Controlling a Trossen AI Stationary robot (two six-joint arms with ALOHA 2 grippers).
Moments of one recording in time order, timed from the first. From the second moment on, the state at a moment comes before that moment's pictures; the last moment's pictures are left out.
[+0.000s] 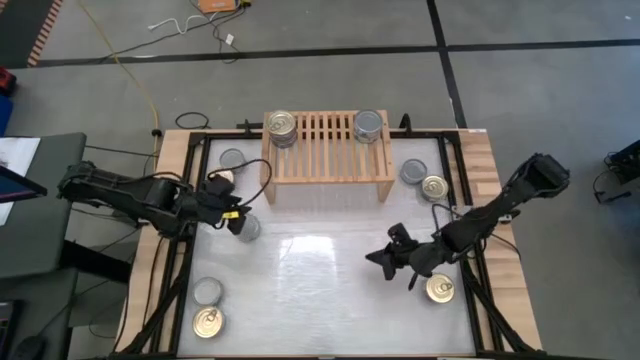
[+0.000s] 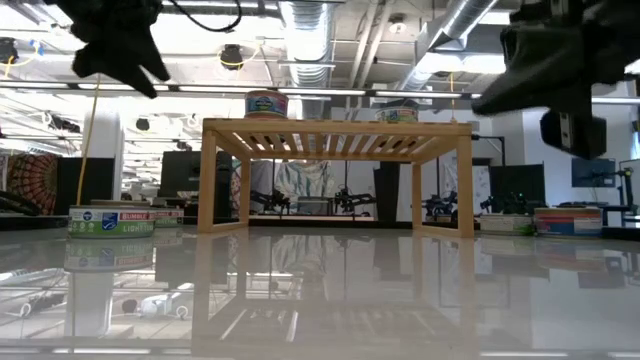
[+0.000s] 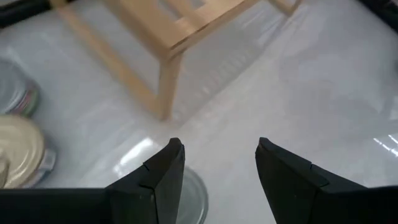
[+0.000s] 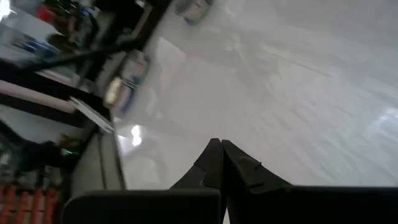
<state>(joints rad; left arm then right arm) -0.24 0.85 0.88 -0.90 -0.54 -0.95 0.55 1.27 0.51 0.20 0.55 1.26</state>
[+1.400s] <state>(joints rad) -0.44 1.12 0.78 -0.93 -0.02 -1.57 0.49 1.44 0.57 0.45 0.52 1.22</state>
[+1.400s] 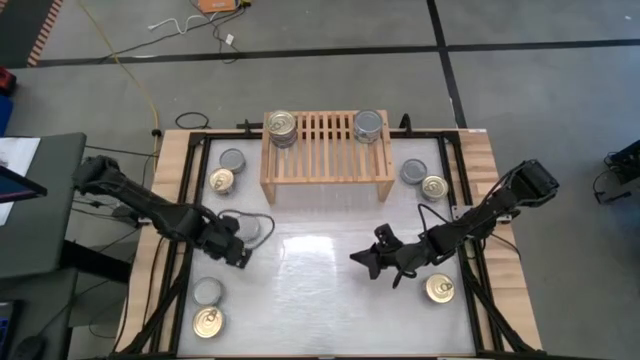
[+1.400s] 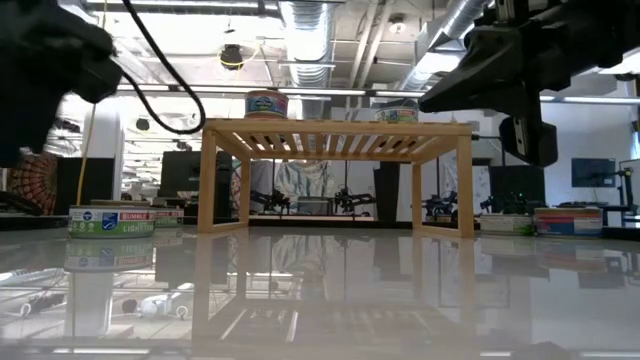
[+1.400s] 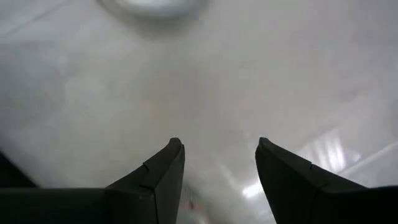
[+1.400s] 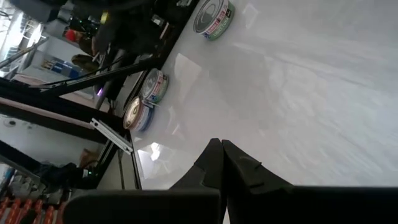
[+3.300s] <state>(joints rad) -0.30 1.54 1.16 -0.66 -0.01 -0.91 0.51 1.44 0.57 0.44 0.52 1.22</state>
